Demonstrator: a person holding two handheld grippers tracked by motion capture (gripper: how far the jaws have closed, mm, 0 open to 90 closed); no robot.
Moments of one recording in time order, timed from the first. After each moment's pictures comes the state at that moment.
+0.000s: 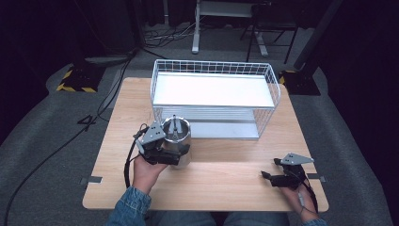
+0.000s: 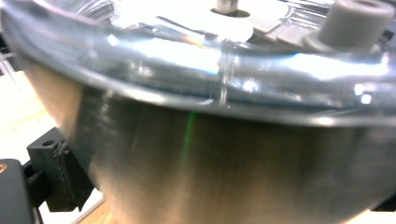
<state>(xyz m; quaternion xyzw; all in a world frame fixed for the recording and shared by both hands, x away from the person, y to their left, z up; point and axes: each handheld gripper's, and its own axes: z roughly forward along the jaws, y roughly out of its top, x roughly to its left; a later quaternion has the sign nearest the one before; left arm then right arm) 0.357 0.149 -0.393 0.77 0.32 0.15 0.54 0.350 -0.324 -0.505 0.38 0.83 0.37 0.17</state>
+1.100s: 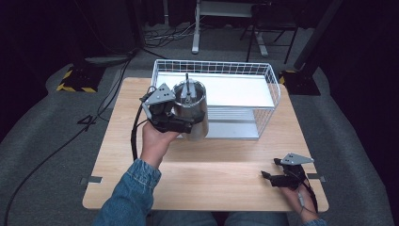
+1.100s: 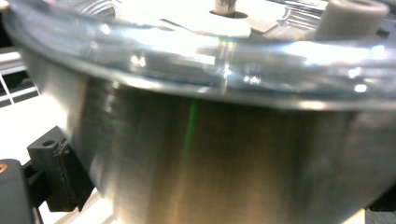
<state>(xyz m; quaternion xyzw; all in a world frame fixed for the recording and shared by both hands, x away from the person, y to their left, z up) 0.394 0.118 -0.291 0.75 0.27 0.15 0.59 0.350 -0.324 -0.505 0.38 0.83 0.37 0.17</state>
